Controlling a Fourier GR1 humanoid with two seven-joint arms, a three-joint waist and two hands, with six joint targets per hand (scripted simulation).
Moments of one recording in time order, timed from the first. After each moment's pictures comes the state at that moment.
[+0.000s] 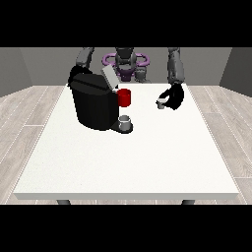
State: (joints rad) left arm -0.56 0.36 0.01 -0.59 -0.64 0.16 -0.29; right arm -0.21 -0.03 -0.06 -1.37 -0.01 -0.16 -0.05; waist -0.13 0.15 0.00
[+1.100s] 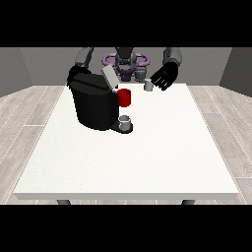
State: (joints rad) left arm -0.87 0.41 0.06 -0.72 -0.61 -0.13 -0.22; right arm -0.25 -0.03 -0.05 -1.27 -0.03 -0.12 -0.09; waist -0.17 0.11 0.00
